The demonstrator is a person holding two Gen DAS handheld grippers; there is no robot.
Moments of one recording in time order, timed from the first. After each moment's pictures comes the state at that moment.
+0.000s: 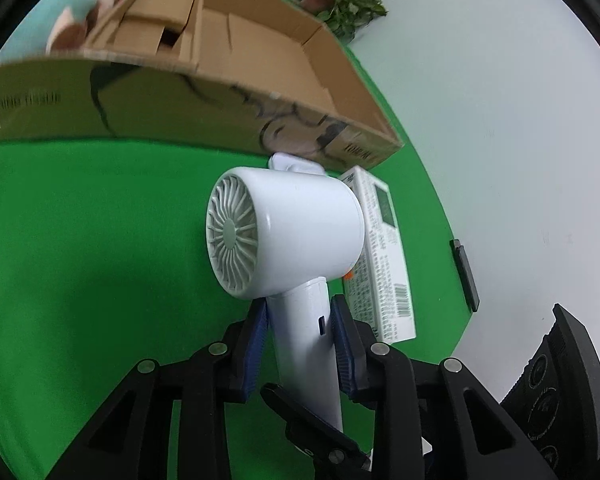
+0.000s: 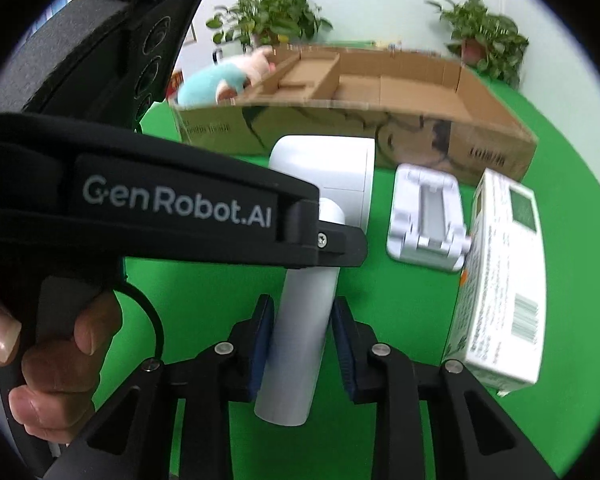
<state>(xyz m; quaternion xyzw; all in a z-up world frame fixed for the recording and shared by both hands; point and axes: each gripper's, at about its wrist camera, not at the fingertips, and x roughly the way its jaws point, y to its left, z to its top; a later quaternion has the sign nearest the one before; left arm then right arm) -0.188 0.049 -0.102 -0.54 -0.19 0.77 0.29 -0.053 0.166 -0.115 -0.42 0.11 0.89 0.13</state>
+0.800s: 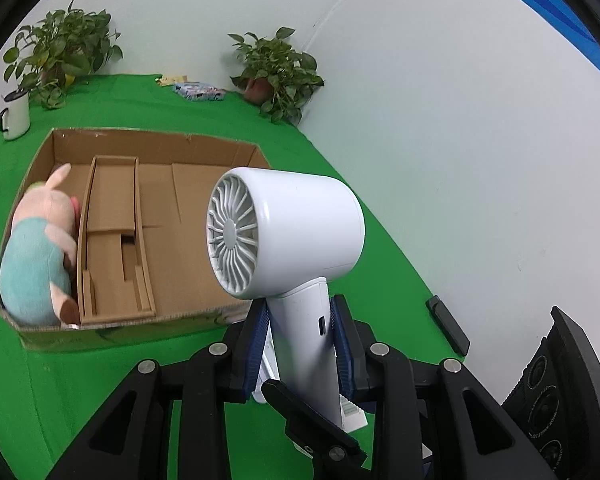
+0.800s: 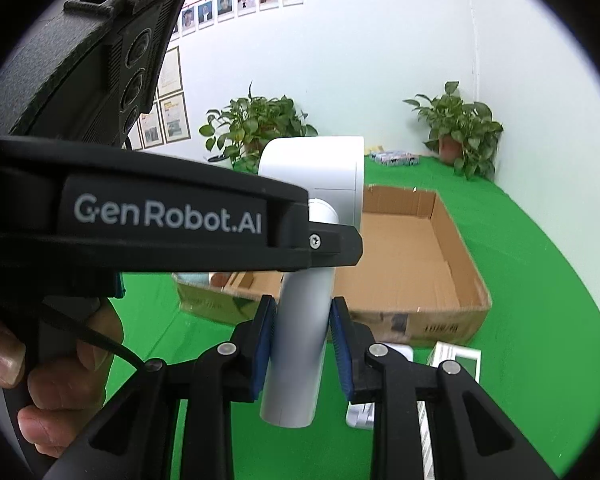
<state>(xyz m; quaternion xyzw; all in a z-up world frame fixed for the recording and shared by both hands) -0.196 0.073 0.071 -0.40 -0.13 0.85 0.32 -0.098 0.211 -0.009 -0.26 0.08 0.95 0.17</state>
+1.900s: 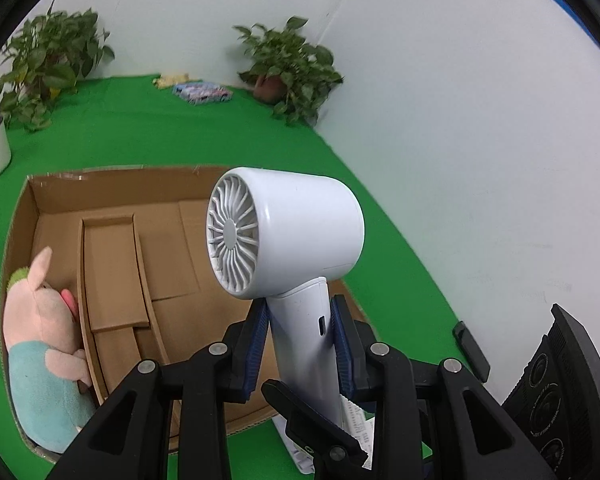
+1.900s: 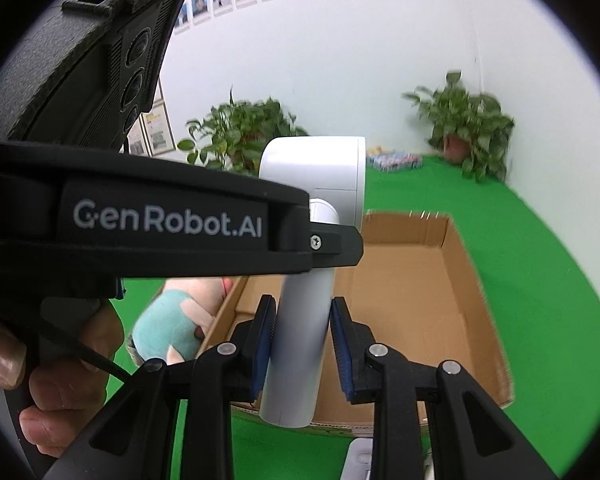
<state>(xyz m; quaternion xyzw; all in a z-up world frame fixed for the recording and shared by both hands) -0.348 0.084 0.072 -0.44 -0.11 0.84 0.30 -0.199 0.296 -0.007 -0.28 0.11 0.94 0.16</state>
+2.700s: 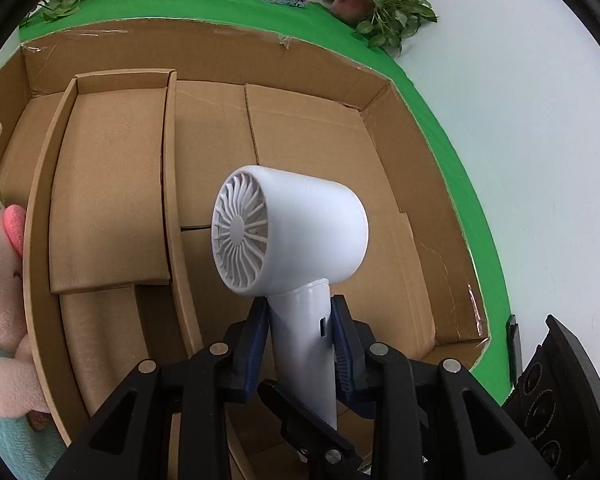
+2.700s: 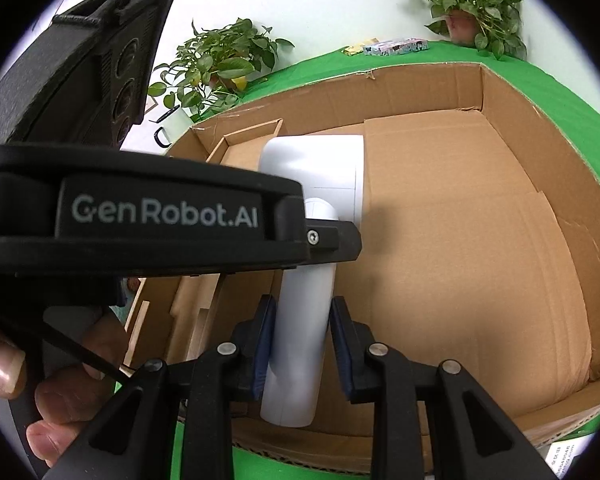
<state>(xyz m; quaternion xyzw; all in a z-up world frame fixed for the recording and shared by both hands) -0.427 0.076 -0.075 -0.57 -0.12 0.78 0.23 -0.247 0.335 -0.118 -0.38 0.24 0.89 0.12</state>
